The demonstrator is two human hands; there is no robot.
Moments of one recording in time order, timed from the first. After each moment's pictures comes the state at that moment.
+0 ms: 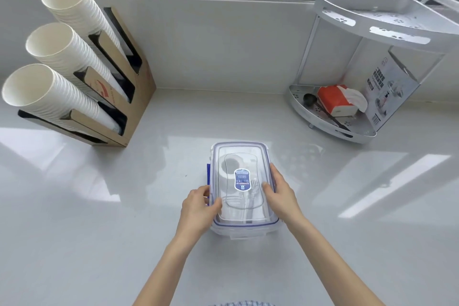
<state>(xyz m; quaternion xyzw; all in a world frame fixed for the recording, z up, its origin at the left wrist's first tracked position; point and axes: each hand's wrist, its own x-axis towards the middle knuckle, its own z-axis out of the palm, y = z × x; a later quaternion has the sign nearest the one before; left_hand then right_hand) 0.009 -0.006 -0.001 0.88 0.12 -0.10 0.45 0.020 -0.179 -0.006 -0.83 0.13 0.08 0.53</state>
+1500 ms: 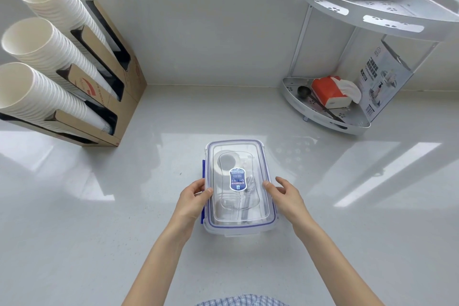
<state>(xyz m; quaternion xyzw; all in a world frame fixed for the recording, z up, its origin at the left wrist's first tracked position) 0.028 0.007 -0.031 0.71 0.14 -0.17 0.66 0.009 -0.195 -0.017 -0.76 0.26 0.14 0.58</state>
